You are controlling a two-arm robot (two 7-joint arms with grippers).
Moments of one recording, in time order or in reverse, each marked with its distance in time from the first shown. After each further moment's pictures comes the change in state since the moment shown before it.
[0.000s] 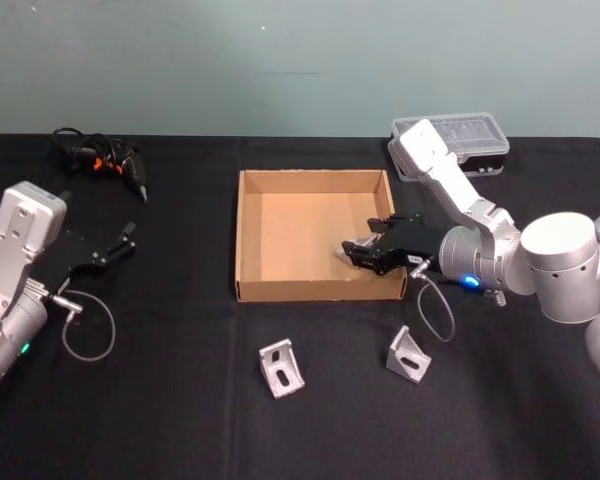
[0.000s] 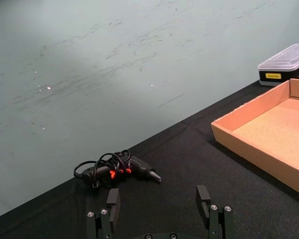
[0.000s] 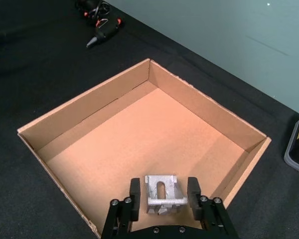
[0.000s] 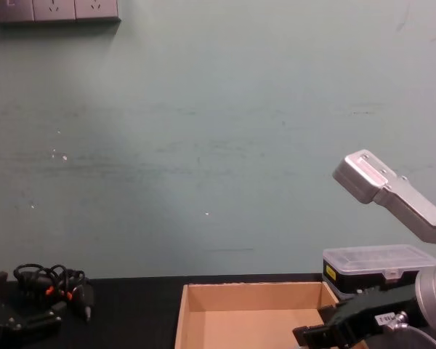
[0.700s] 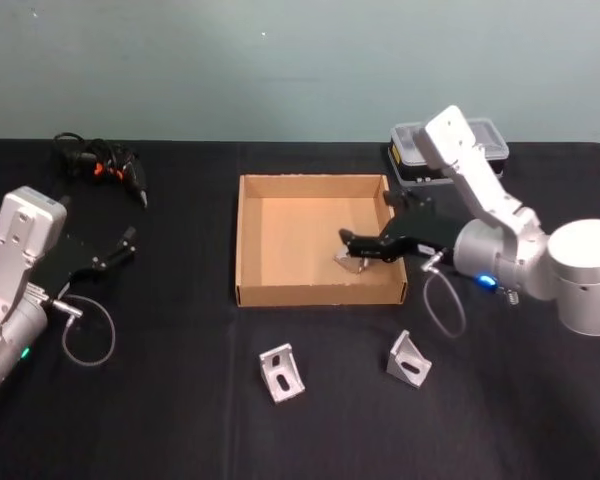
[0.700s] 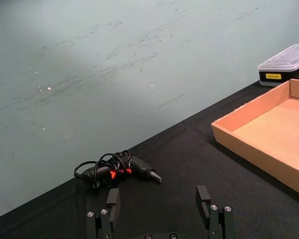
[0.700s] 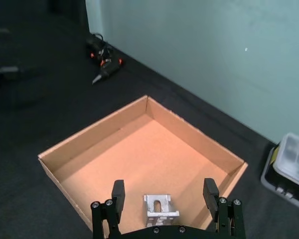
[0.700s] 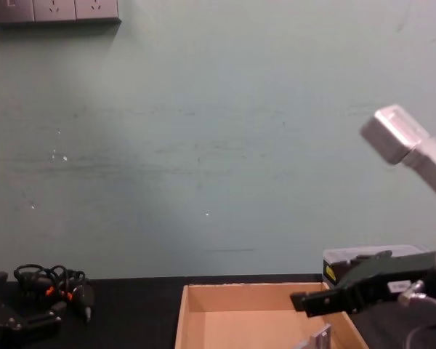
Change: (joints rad) left arm 0.000 0.000 0.000 0.000 0.000 0.000 0.000; right arm -0.090 0.038 0.071 -0.165 0.015 -0.044 -0.029
